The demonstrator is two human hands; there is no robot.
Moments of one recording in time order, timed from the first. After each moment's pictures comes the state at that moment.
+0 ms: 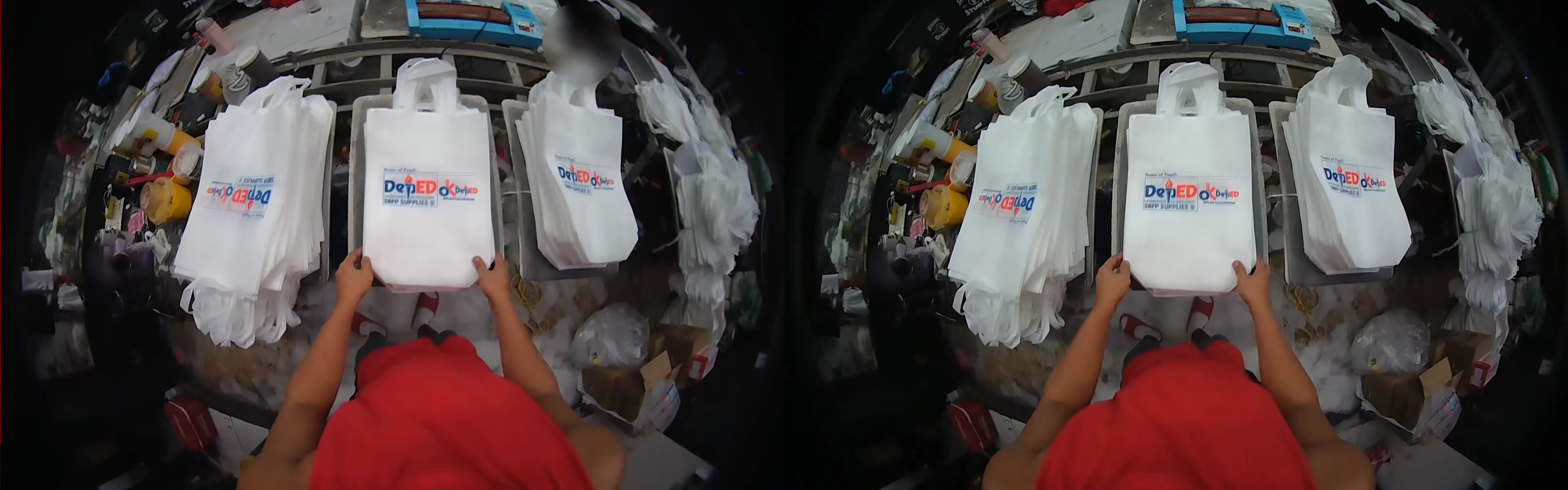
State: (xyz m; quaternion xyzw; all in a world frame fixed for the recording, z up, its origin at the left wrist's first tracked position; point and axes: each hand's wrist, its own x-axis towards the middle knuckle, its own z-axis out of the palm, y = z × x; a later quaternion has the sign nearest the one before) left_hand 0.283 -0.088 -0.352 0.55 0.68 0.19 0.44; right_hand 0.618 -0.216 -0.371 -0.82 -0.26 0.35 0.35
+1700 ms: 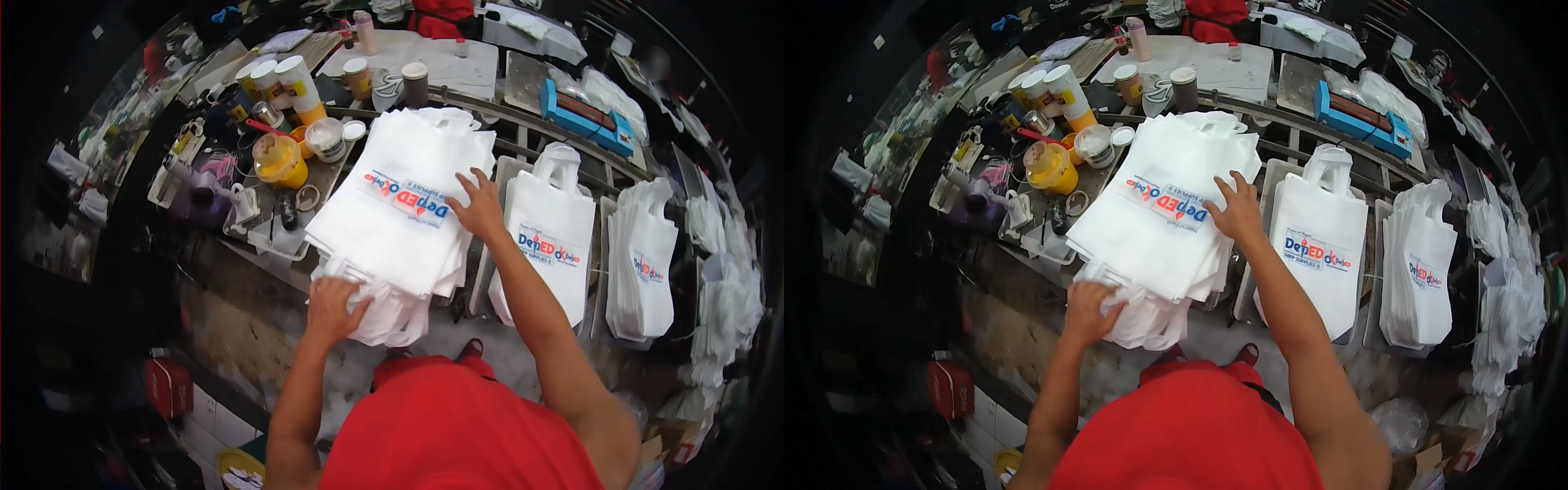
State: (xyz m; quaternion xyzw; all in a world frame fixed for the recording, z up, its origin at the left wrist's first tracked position) left_hand -0.038 -0.103 -0.143 0.81 0.53 0.24 0.05; right_hand 0.300 0.082 -0.192 -0.62 -0.71 0.05 0.35
